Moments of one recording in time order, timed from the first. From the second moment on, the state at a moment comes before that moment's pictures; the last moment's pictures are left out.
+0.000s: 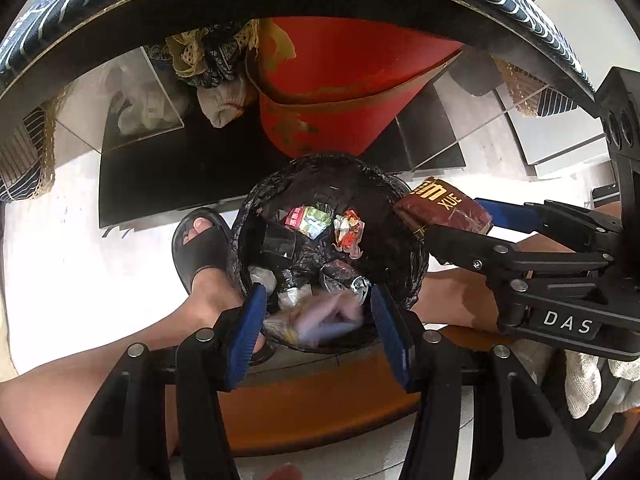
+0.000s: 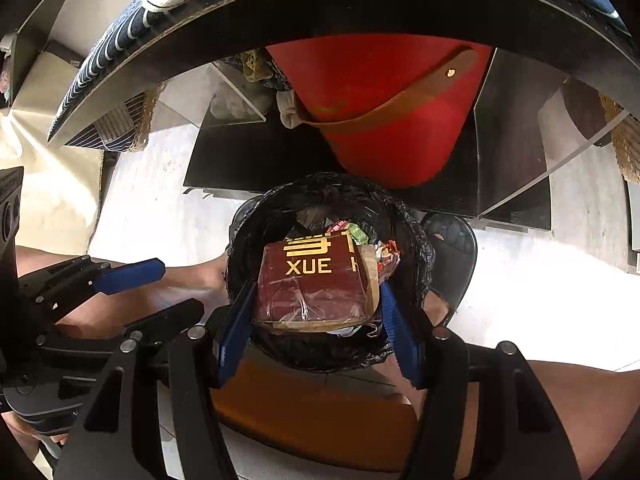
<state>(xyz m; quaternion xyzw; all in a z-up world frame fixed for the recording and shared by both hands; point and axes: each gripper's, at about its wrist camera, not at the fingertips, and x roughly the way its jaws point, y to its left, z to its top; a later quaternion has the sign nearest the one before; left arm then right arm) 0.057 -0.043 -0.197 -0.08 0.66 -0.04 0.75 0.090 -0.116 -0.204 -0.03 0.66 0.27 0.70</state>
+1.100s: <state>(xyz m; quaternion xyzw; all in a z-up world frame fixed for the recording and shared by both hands) 0.057 -0.038 -0.144 -0.06 0.58 -0.01 0.81 0.089 -0.130 -0.159 0.03 0.59 0.30 0.74</state>
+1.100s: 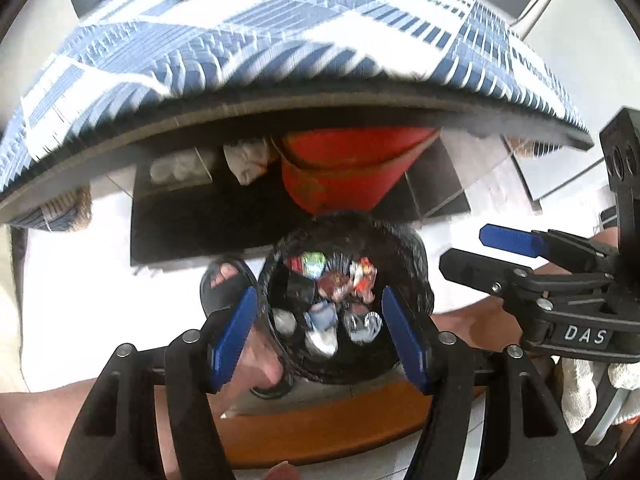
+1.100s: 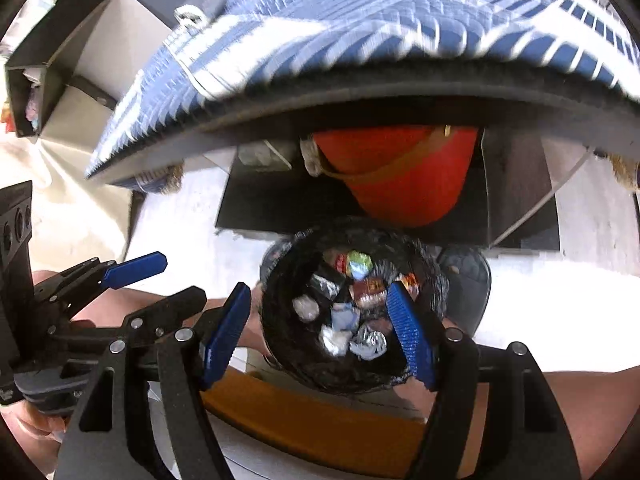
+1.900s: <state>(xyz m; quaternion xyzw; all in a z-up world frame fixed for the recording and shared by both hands) 0.109 -0.024 -0.033 -0.04 0.47 0.04 0.88 0.176 -0.118 -0.030 0.03 0.42 0.37 0.83</state>
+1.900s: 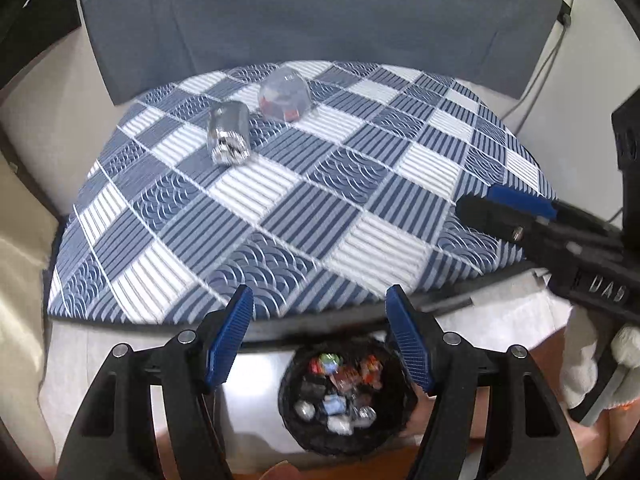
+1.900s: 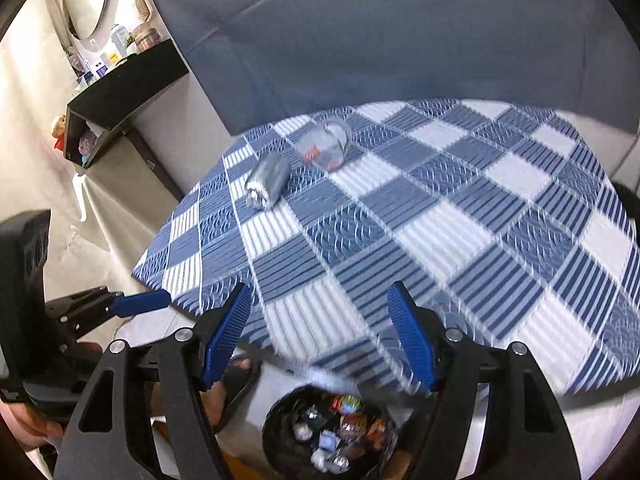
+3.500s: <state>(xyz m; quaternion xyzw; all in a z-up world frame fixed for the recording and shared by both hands) 0.306 0.099 -0.072 -0.04 0.49 0.10 0.86 0.359 -0.007 -0.046 0.01 0.43 0.33 0.84</state>
